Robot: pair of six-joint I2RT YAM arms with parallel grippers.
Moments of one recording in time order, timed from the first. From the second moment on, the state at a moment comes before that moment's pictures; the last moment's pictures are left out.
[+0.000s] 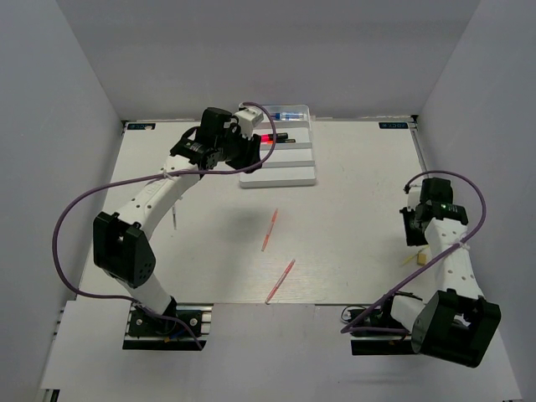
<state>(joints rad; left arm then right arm) -0.46 1.65 1.53 -0.51 0.30 0.03 -0.21 1.09 0.84 -0.92 0.08 -0.31</state>
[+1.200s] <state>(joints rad) -0.46 1.67 1.53 -0.52 0.36 0.04 -0.37 1.52 0.90 -0.72 0.25 0.03</state>
